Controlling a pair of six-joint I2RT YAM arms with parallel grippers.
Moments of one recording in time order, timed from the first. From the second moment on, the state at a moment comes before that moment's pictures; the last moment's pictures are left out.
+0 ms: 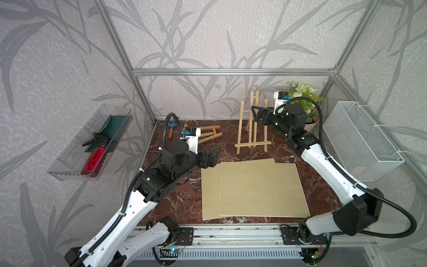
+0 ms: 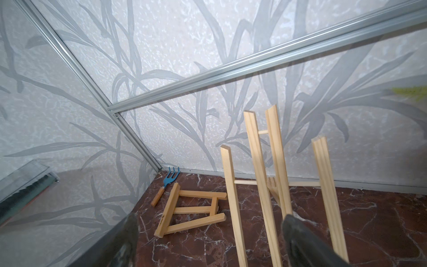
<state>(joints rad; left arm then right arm) -0.63 0.91 1.16 -0.61 -0.02 -0.44 0.39 1.48 1.41 -0.05 -0.10 0.40</state>
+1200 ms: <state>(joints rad) -0.47 0.88 0.96 -0.53 0.01 -0.42 0.39 1.90 1.44 0.07 0.03 0.10</state>
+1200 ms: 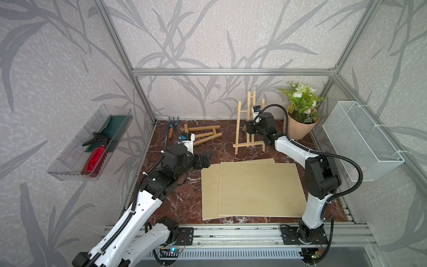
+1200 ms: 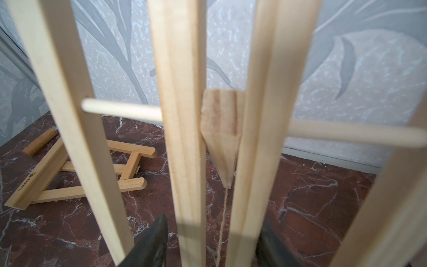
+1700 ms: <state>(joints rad) -0.47 0.88 0.96 -0.51 0.01 -0.42 0.39 1.90 1.38 0.16 0.03 0.08</state>
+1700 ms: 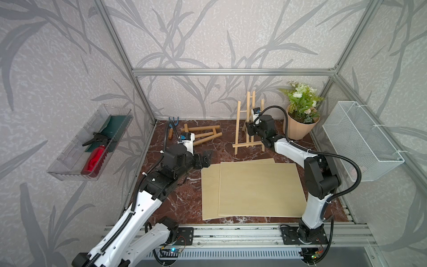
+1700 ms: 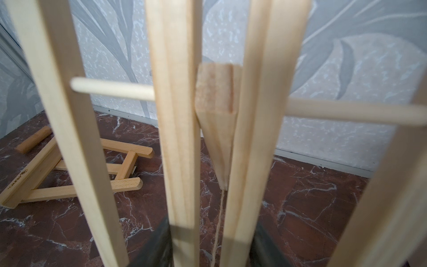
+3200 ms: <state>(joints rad) -0.41 1.33 1.26 -0.44 0.01 -0.53 0.31 1.56 1.03 0.48 -0.44 0.32</state>
